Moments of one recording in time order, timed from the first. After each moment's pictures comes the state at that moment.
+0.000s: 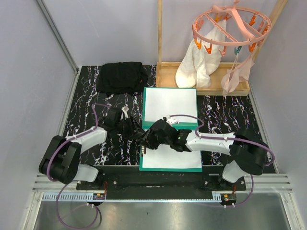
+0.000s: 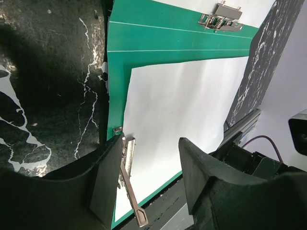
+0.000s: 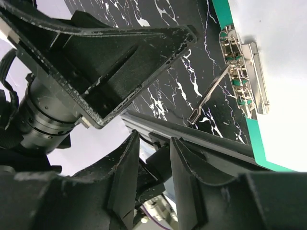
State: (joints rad) left arm -0.38 1.36 0.56 -0.04 0.50 -0.84; right arm 1.08 1.55 0.88 0.03 0.03 1.67
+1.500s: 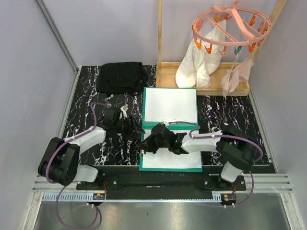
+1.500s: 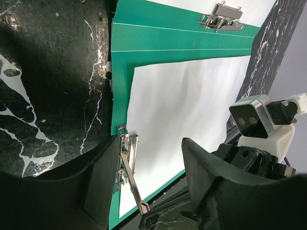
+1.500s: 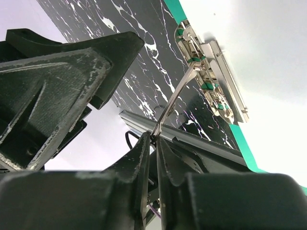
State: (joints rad) left arm -0.36 1.34 0.57 -0.08 0.50 -0.81; right arm 1.08 1.67 0.81 0.18 -0.05 1.80
